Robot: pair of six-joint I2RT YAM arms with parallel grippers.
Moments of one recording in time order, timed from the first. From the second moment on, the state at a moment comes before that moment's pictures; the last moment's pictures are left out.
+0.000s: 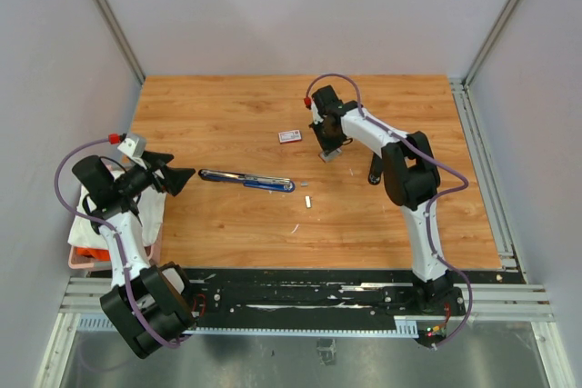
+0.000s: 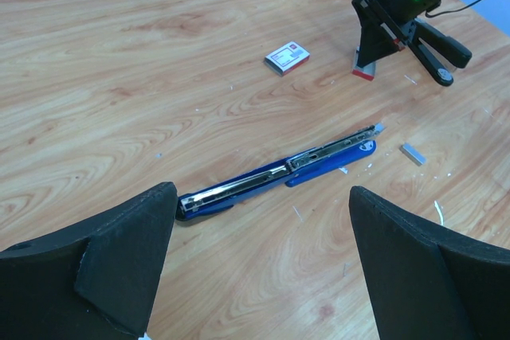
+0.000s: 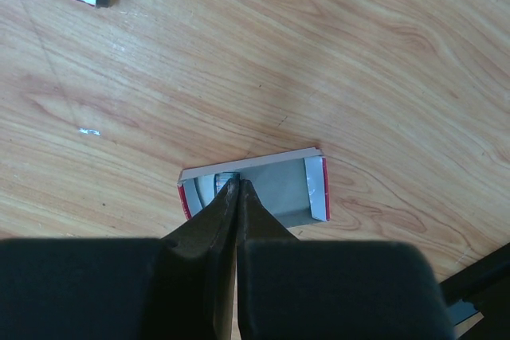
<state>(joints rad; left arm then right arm) 0.62 0.97 0.58 -0.01 1.24 0.18 0.49 2.25 1.81 -0.69 0.03 -0.01</state>
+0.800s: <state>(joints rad) 0.62 0.97 0.58 -0.03 1.24 0.20 0.52 2.24 1.81 -0.69 0.01 -0.06</state>
